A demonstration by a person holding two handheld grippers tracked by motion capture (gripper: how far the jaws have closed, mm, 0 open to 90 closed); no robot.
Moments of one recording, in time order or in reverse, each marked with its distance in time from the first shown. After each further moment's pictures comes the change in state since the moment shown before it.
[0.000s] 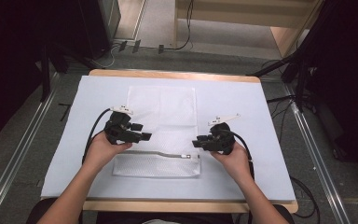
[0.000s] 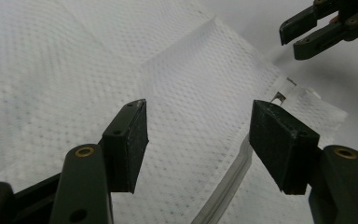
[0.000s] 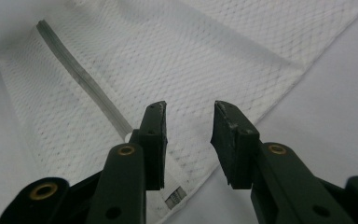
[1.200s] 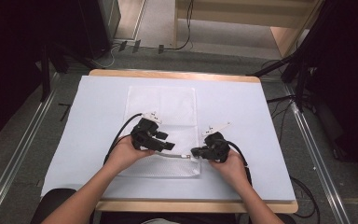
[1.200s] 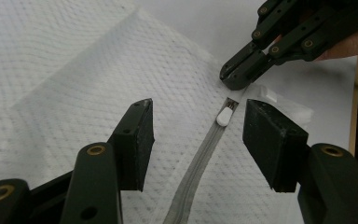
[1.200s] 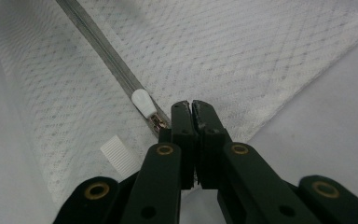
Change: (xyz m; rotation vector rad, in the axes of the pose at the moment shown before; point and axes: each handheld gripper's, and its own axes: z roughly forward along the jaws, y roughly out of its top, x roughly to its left) left arm -0.045 0.017 0.055 0.083 -0.111 0.127; right arm 0.006 -0.022 0.022 0.089 0.033 -0.056
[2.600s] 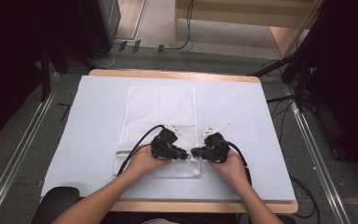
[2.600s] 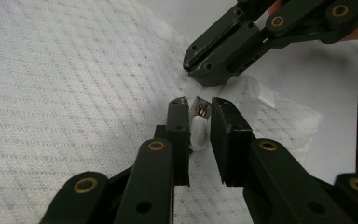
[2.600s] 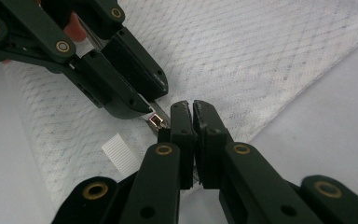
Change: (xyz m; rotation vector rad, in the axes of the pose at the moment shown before) left arm -0.018 -0.001 0.062 0.099 -0.086 -0.015; right arm 0.001 0.000 0.000 -0.004 -0.006 -0.013
